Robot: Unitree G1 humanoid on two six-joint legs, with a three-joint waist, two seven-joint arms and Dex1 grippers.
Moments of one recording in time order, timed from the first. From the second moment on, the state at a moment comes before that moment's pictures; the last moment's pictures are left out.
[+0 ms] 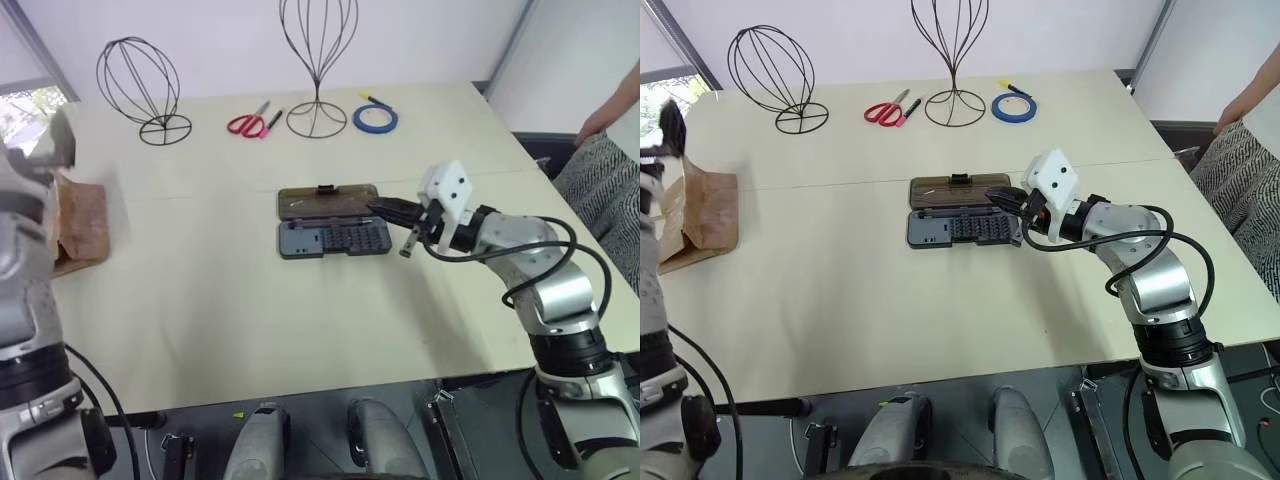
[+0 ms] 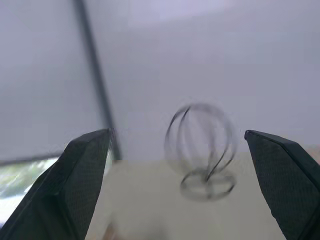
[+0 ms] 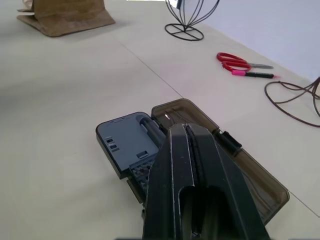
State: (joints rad) left arm -0.49 0.65 0.50 -0.13 -0.38 0.29 -0.16; right arm -0.56 -0.60 0.05 -0.15 0.33 0.44 0.79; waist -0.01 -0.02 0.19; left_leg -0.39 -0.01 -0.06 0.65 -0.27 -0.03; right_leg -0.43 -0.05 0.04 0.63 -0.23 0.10
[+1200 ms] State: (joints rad) left arm -0.40 0.36 0.00 -0.01 -0.27 0.30 -0.49; right arm -1.24 -0.42 0.09 1.20 -0.03 0.14 0.68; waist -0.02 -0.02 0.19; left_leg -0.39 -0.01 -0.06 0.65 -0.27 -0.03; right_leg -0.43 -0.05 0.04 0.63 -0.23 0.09
